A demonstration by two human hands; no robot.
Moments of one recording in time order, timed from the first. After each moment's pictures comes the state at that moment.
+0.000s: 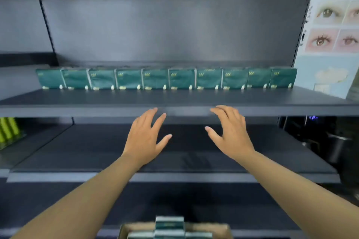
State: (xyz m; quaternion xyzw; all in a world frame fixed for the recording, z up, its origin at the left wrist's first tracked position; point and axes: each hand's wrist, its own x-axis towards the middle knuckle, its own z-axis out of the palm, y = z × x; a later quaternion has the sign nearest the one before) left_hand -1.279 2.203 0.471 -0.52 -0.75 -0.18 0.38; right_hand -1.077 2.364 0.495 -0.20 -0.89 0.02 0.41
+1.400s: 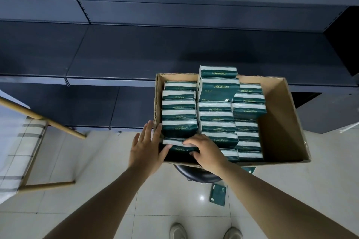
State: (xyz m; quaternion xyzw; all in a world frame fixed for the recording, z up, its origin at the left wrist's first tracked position) left_hand -1.260 1.967 0.045 -0.44 -0.89 -0.03 -0.13; right_hand -1.115 2.116 0.045 -0.23 -0.90 0.37 -0.03
